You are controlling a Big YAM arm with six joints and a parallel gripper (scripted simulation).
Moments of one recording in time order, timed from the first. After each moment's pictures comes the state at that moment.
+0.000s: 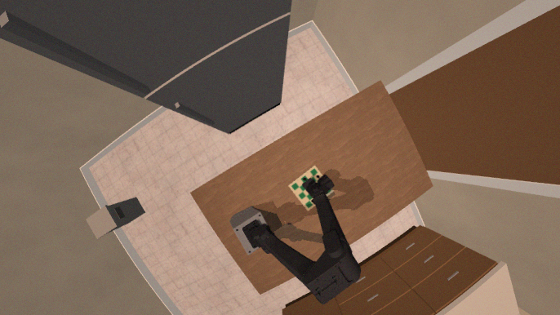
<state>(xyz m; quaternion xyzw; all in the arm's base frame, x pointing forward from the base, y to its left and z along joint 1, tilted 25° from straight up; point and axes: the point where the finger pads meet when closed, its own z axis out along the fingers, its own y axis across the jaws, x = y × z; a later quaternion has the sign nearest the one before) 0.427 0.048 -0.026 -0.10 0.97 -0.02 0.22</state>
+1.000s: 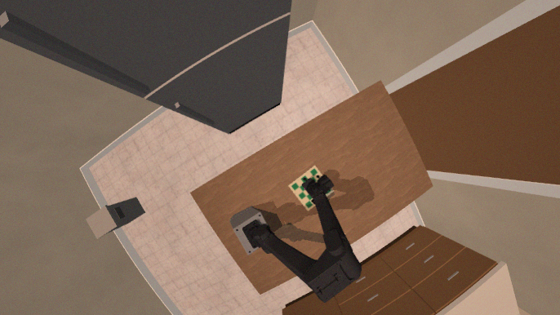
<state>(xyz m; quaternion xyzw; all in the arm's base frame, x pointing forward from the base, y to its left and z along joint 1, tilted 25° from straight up) 0.428 0.048 -0.030 -0.10 0.97 -0.02 0.22</state>
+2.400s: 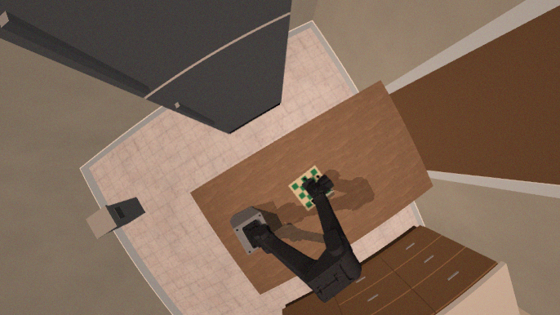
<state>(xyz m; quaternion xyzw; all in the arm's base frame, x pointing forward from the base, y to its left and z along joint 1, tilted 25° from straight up) 0.428 0.048 -0.030 -0.10 0.97 -0.02 0.22</state>
